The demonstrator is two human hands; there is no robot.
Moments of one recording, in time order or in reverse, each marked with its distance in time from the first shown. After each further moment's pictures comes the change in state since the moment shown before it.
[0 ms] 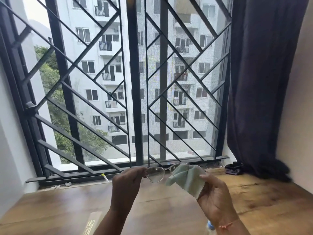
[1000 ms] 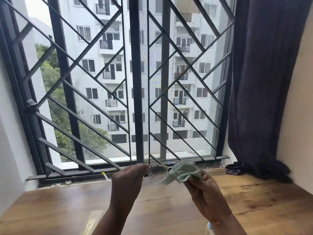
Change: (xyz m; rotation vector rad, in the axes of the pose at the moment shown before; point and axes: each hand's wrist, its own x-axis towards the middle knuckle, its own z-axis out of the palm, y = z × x) left_hand 0.008 0.015 -0.010 0.060 0.055 0.063; right_hand 0.025 0.023 -0.023 -0.089 -0.239 -0.012
